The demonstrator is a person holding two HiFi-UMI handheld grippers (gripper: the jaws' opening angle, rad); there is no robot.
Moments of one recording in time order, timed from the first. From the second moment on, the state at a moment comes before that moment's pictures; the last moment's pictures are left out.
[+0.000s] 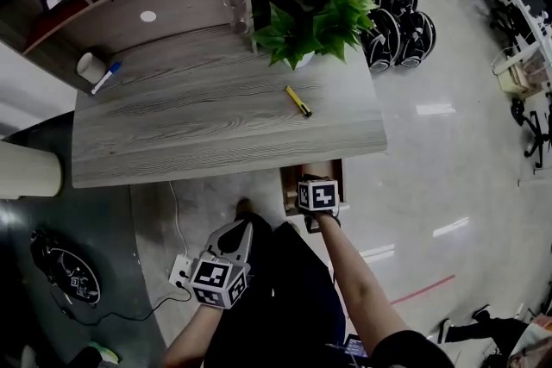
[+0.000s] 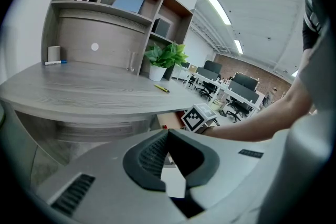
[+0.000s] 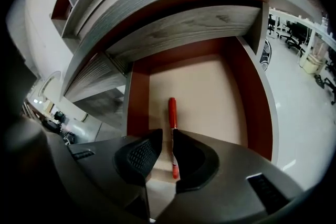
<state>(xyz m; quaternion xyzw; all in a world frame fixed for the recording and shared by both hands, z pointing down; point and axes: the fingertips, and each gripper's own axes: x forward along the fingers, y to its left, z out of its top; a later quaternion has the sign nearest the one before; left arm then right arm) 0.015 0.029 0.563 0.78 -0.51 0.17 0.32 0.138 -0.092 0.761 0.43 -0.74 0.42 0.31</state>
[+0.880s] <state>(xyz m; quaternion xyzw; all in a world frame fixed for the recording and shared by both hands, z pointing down) 0.055 0.002 0.535 0.82 -0.47 0.13 0.29 0.160 -0.061 0.654 0.46 -0.77 0.40 0.19</state>
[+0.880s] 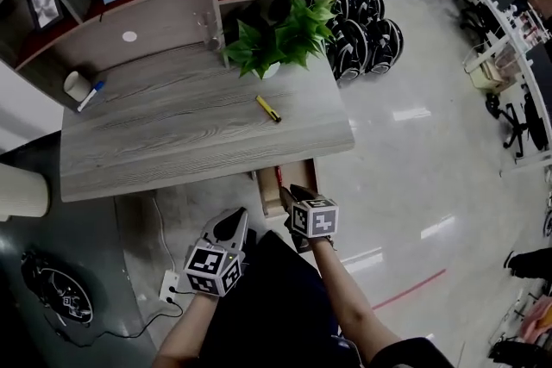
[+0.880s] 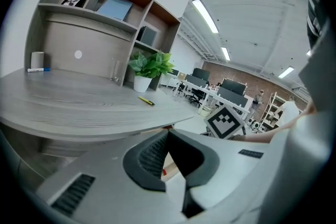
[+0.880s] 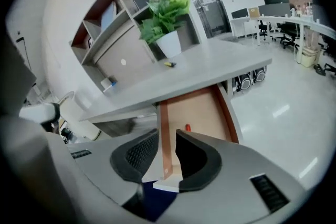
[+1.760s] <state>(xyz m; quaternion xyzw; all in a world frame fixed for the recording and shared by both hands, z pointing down) 0.111 -0.009 0.454 0.88 -0.42 0.05 0.21 0.170 -0.010 0.439 0.50 -0.84 0.20 -0.01</state>
